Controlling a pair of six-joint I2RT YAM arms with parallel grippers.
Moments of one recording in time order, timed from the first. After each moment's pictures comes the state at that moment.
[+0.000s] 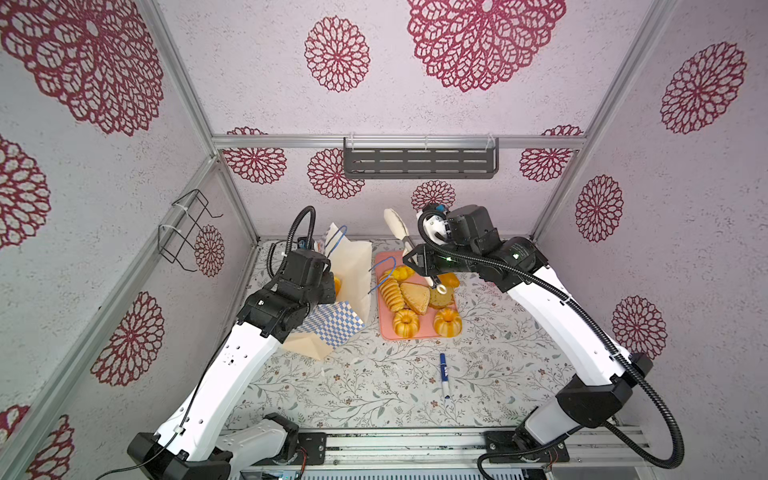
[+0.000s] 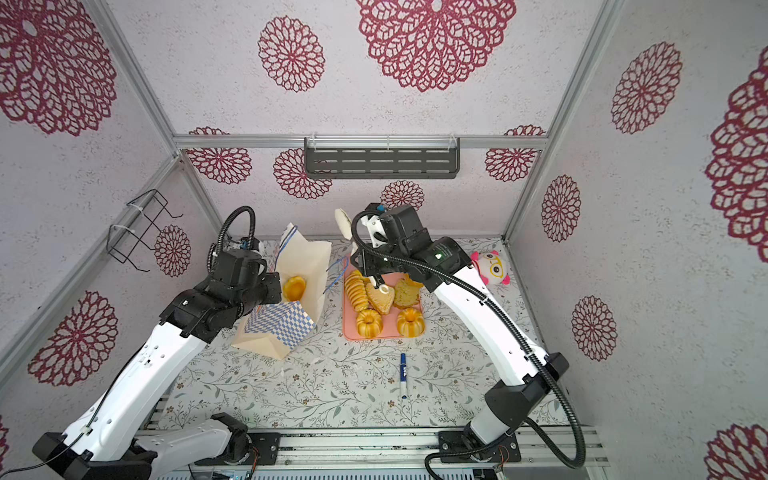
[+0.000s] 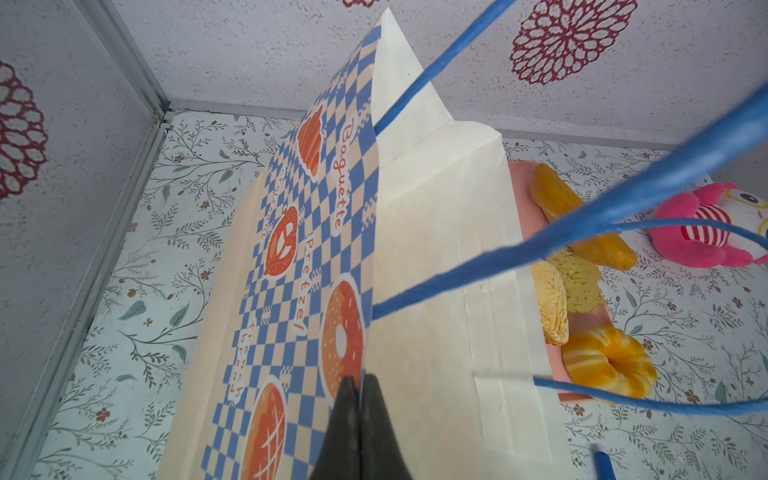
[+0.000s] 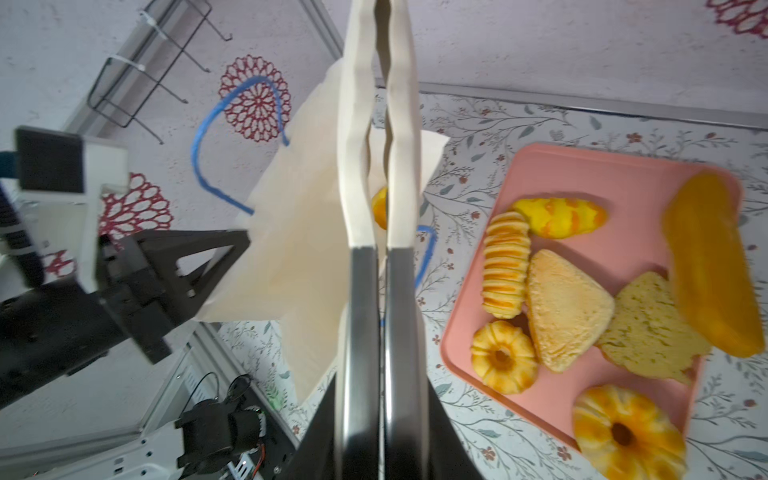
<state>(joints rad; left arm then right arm) -0.45 1.17 1.33 -0.87 -0.32 -0.38 0.66 1.57 1.91 -0.96 -0.20 0.41</state>
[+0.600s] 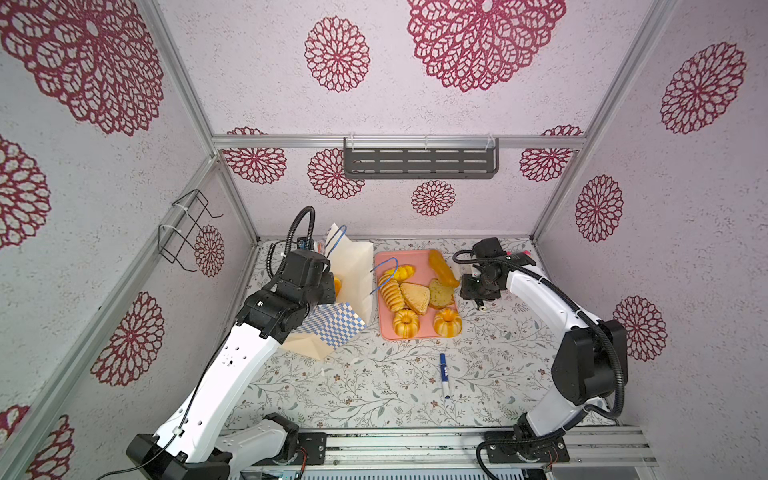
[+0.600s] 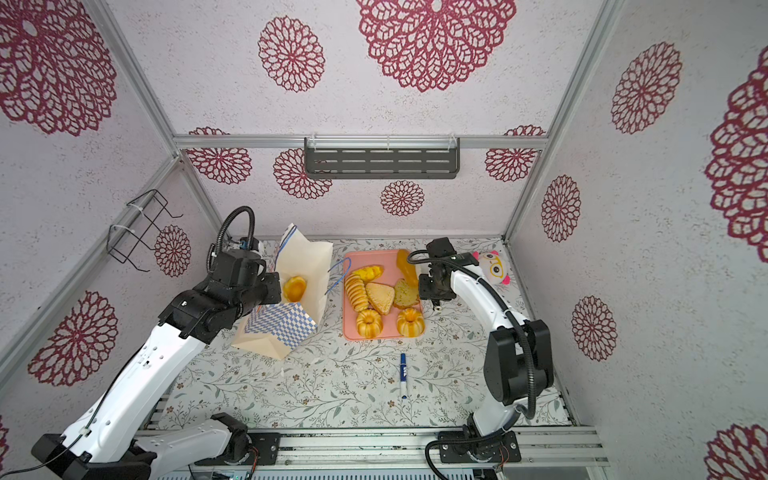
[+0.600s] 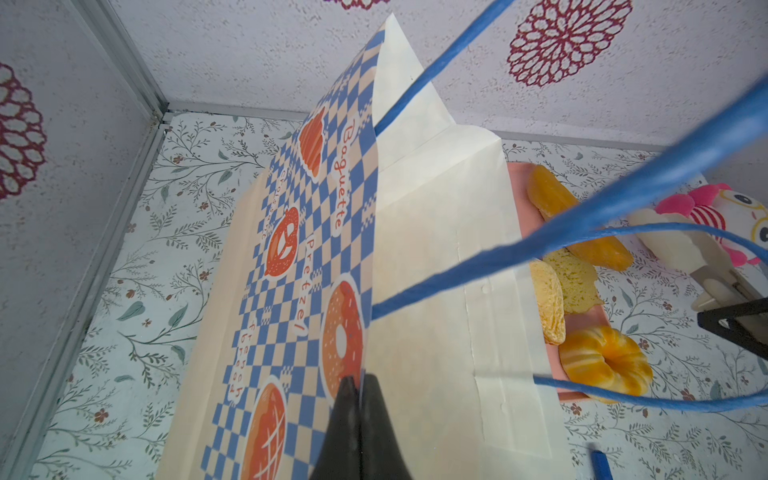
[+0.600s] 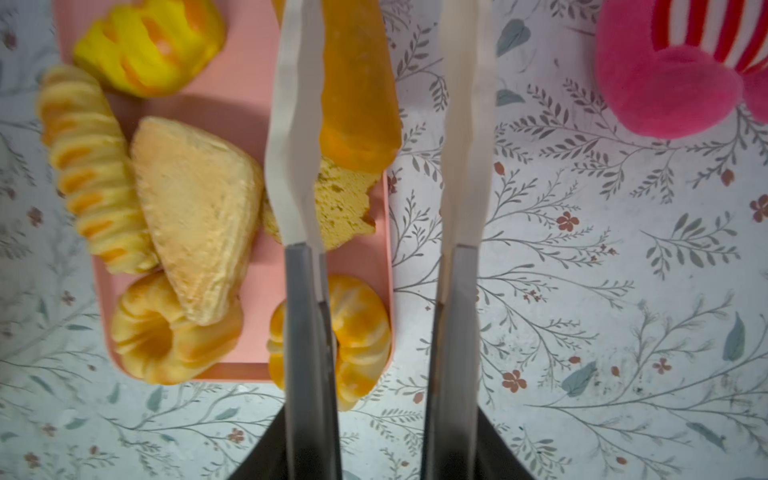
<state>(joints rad) -0.45 1.16 1.33 -0.86 -0.32 -0.39 0.29 1.66 1.41 -0.92 -0.02 0.28</state>
